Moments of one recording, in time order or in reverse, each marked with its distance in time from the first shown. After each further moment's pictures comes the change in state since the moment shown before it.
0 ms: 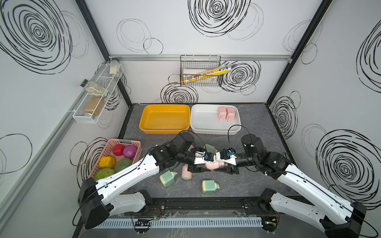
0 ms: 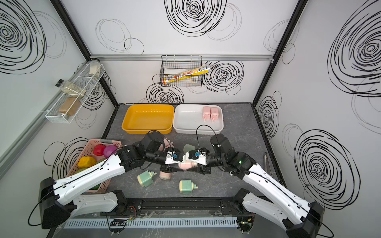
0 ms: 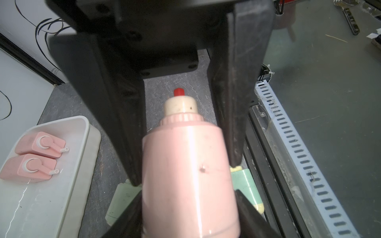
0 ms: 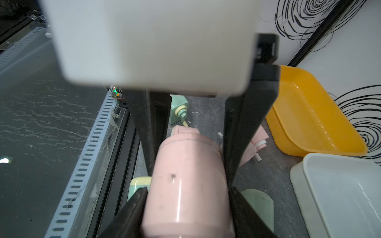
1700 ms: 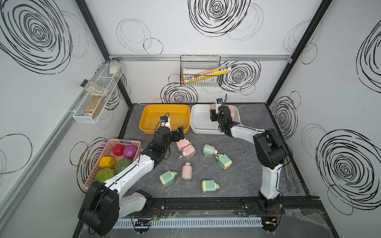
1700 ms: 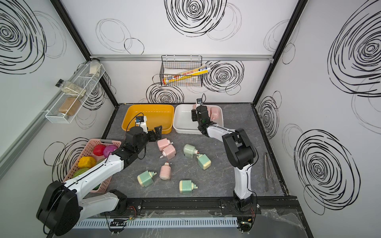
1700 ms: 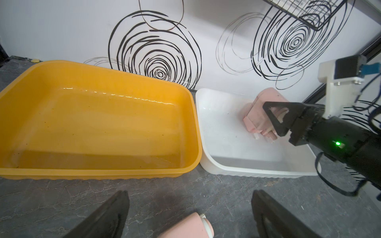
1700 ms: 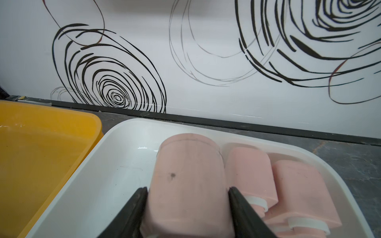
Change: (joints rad) left arm 0.423 -0.001 -0.309 0.617 -0.743 -1.081; right arm -0.292 1.127 0.486 0.929 0.918 0.720
